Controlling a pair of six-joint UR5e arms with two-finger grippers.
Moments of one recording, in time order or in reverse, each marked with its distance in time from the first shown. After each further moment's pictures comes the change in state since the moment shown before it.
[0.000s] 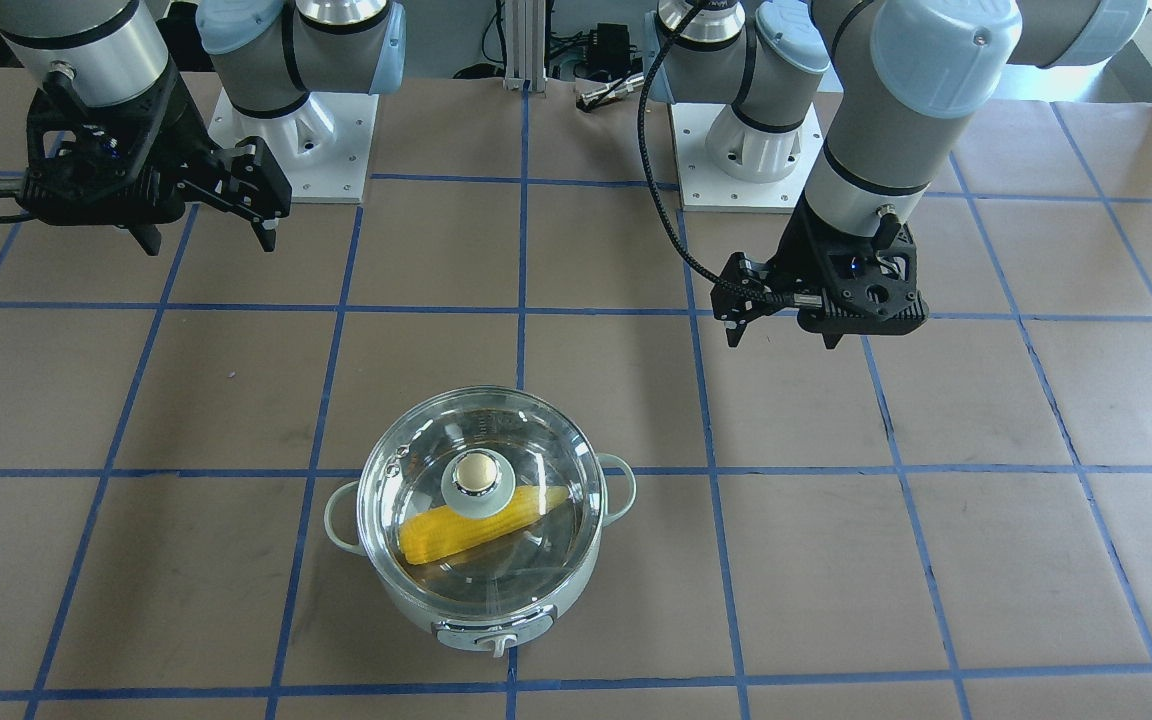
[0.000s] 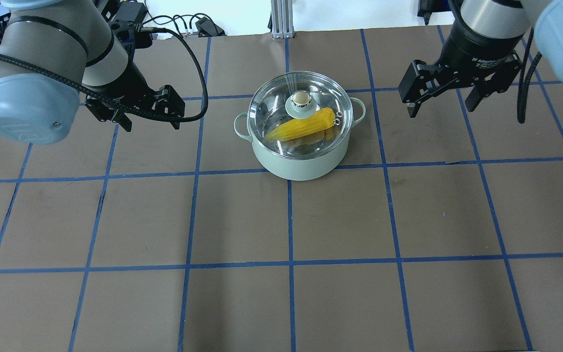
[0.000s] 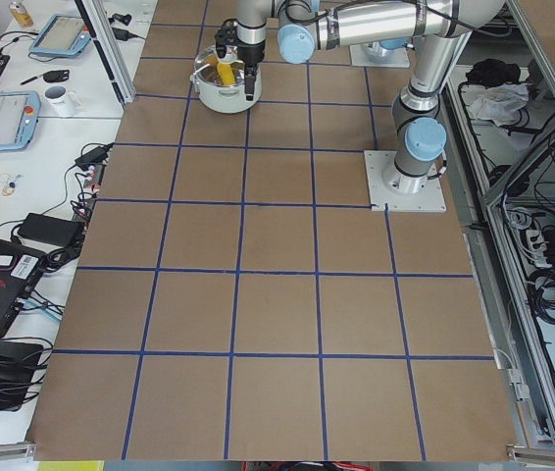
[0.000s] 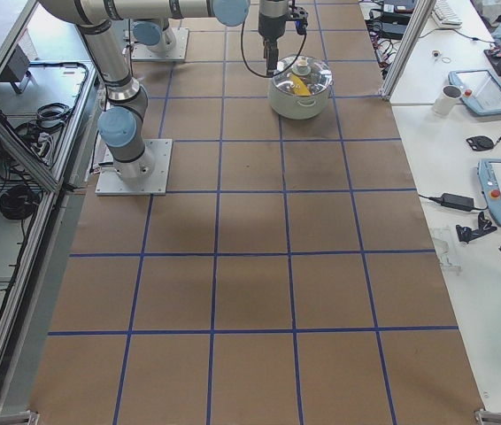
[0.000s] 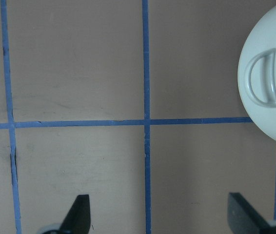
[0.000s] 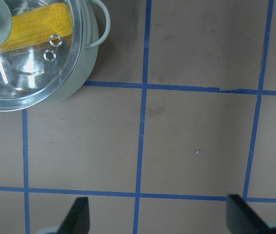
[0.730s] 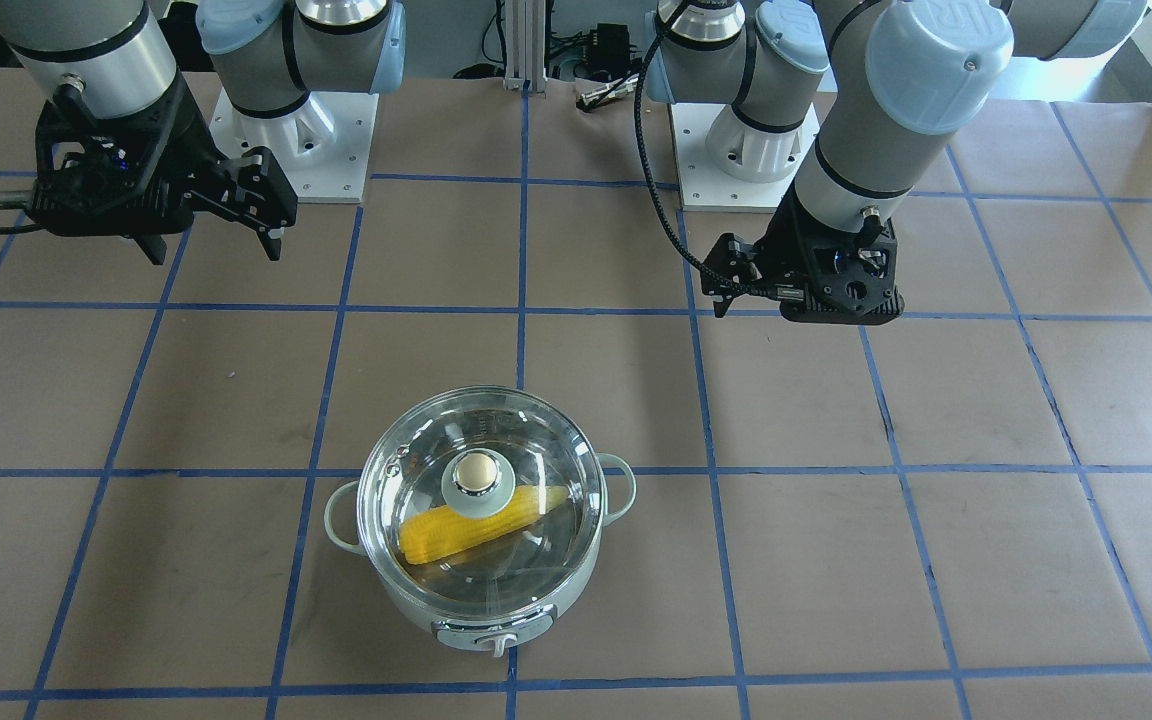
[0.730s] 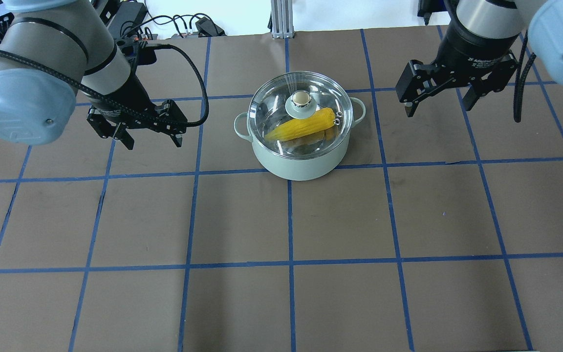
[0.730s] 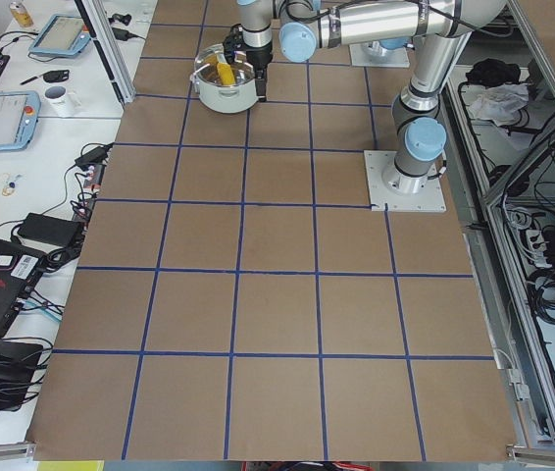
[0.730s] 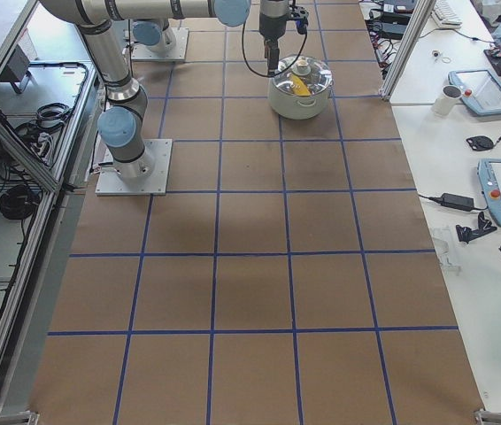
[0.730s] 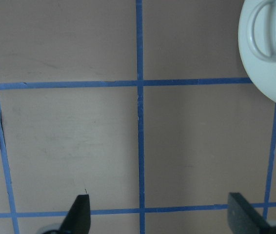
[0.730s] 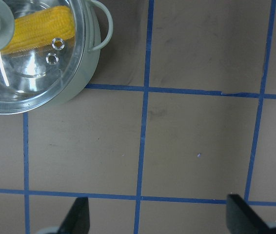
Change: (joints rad) left arm 0.000 0.009 0.000 -0.133 -0.019 0.003; right arm 0.007 0.010 -0.002 -0.011 0.000 0.001
